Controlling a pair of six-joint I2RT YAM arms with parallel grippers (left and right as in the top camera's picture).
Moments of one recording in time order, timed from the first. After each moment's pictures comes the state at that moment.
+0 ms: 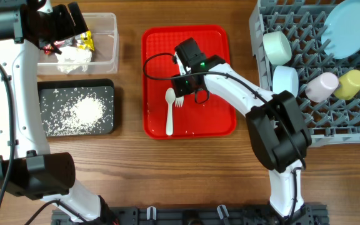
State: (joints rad) left arm 0.13 1.83 2.07 -1.19 0.08 -0.22; right arm 0.55 2.14 1.55 -0.60 -0.09 0.21
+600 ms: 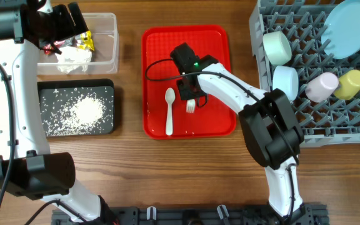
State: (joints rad) left arm 0.13 1.83 2.07 -1.19 0.08 -0.22; right arm 0.57 2.20 1.60 -0.81 0.11 0.29
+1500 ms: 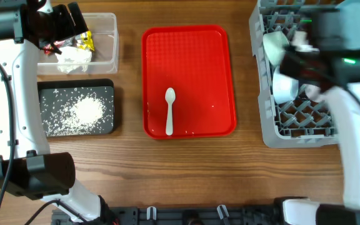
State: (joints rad) left arm 0.13 1.83 2.07 -1.19 0.08 -0.22; right arm 0.01 1.48 1.59 -1.16 0.11 0.41
